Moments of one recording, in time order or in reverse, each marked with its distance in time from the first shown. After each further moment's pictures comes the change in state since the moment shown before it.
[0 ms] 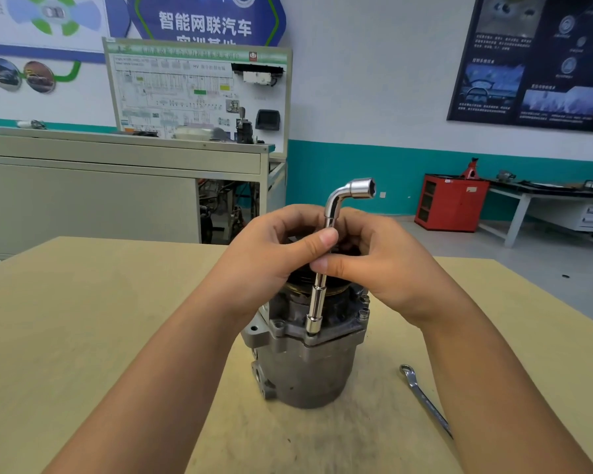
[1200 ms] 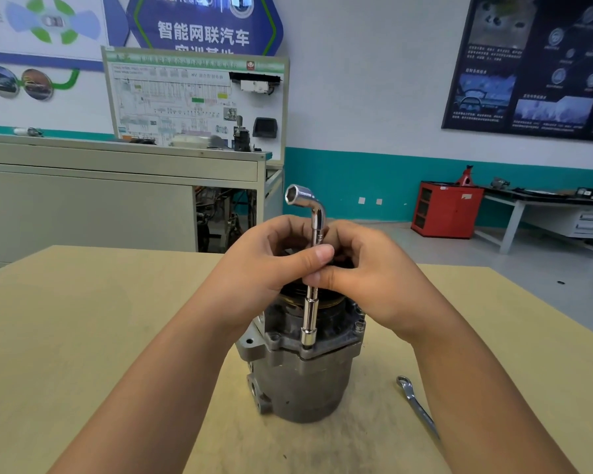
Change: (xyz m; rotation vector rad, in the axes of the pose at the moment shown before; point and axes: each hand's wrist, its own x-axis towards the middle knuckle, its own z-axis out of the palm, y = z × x) left_hand 0.001 0.001 -0.001 -0.081 0.013 -0.028; right_hand 0.000 -0.004 0.006 -0.027 0.059 0.025
